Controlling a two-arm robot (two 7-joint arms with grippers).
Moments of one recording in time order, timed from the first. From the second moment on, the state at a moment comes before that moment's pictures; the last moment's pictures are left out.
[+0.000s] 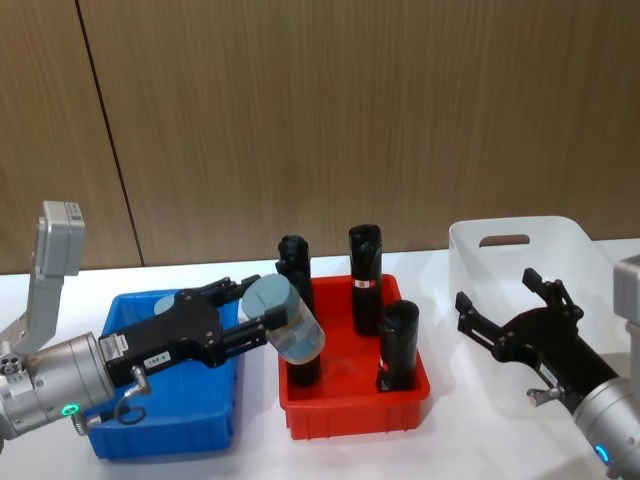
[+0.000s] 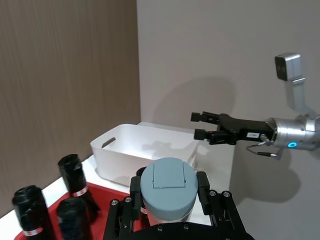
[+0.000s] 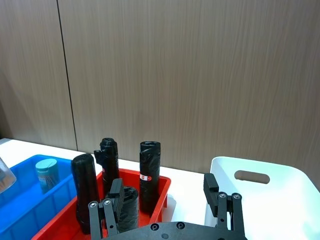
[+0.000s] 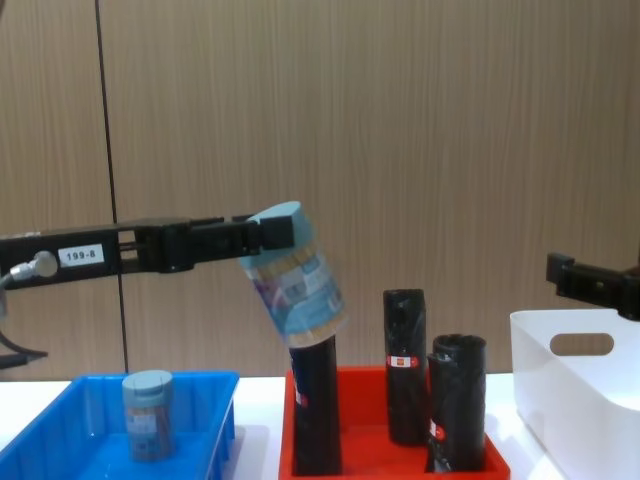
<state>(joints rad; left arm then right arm) -0.38 0.49 0.28 -1.39 -0.63 0.12 -0.95 -0.01 0.34 -0.23 -1.77 0.29 0.03 0.07</state>
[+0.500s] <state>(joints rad) -0.39 0.49 0.29 -1.36 -0.67 0.14 -0.99 -0.01 0.34 -0.23 -1.77 0.29 0.03 0.07</state>
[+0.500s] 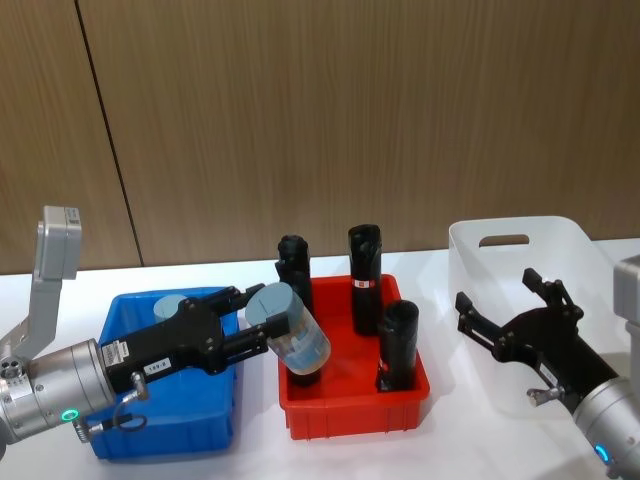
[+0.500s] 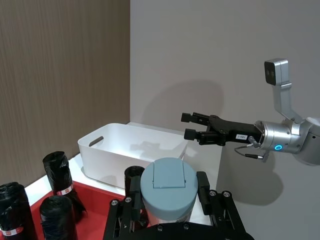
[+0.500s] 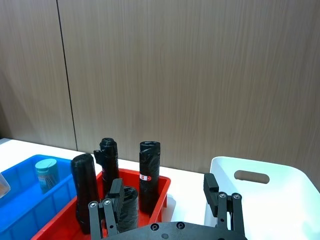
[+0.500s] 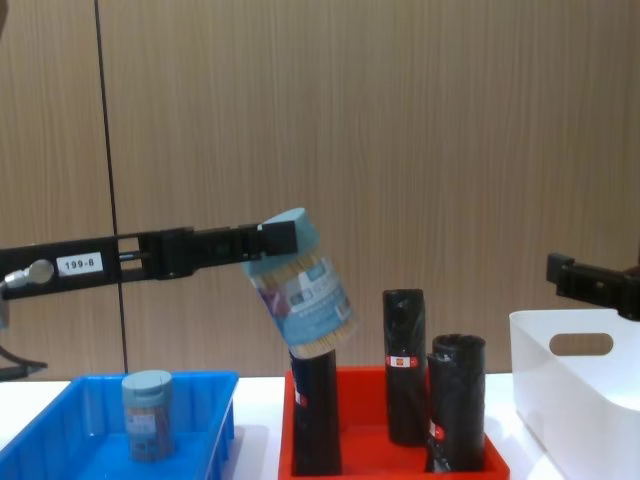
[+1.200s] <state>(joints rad) -0.39 0.49 0.29 -1.35 -0.69 0.15 -1.01 0.00 0.36 -0.22 -1.77 0.30 0.08 0.18</state>
